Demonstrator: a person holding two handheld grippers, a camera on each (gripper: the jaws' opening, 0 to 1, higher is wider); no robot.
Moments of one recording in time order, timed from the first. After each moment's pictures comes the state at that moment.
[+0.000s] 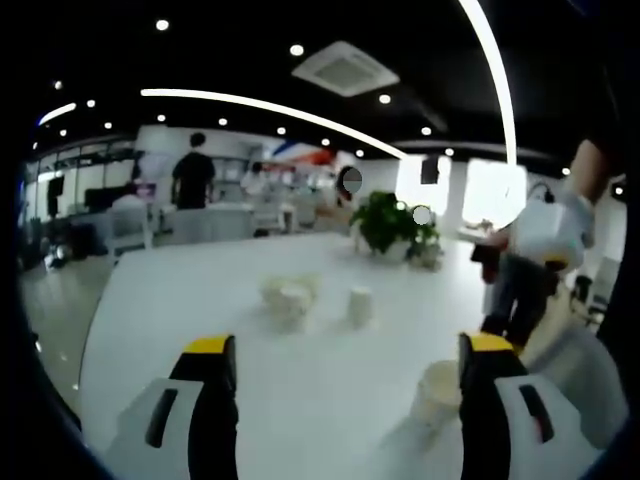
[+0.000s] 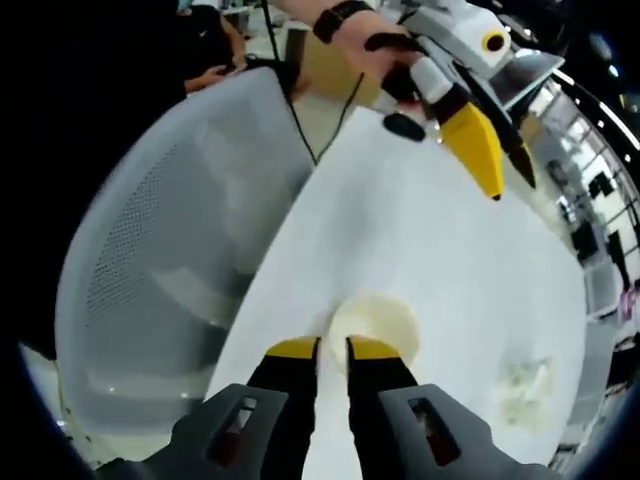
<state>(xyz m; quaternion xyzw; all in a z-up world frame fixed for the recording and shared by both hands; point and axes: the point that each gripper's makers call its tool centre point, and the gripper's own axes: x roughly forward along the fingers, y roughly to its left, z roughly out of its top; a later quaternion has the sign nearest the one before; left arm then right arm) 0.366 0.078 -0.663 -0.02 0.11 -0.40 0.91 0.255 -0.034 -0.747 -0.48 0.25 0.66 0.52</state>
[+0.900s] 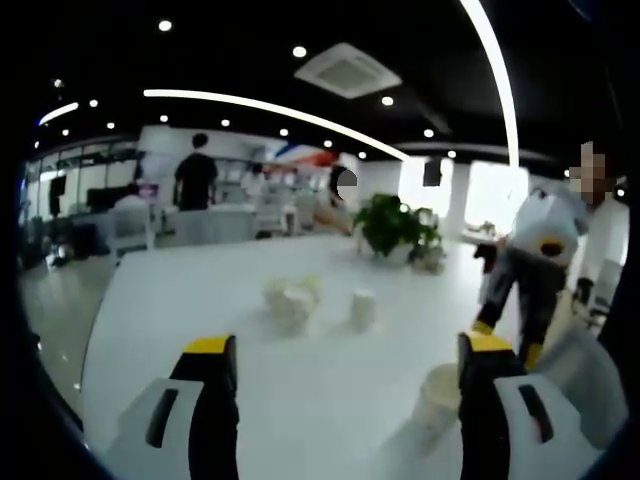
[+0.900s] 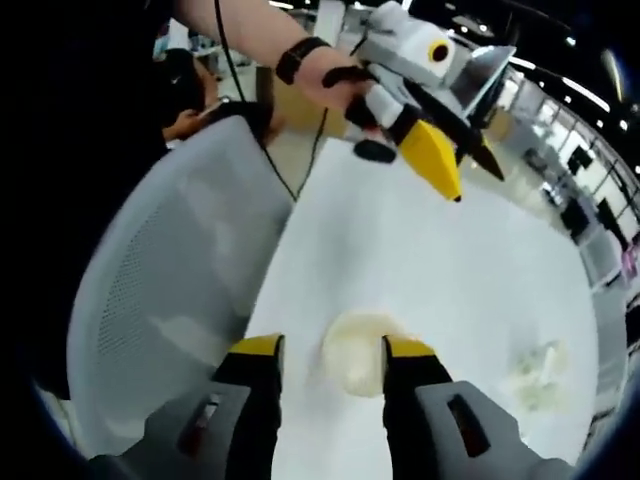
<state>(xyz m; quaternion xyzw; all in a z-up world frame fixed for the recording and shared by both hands) 0.369 0.081 -0.660 -0.03 0.11 -0.40 0.91 0.255 -0.022 -0.728 -0.38 0.25 0.67 0.59</state>
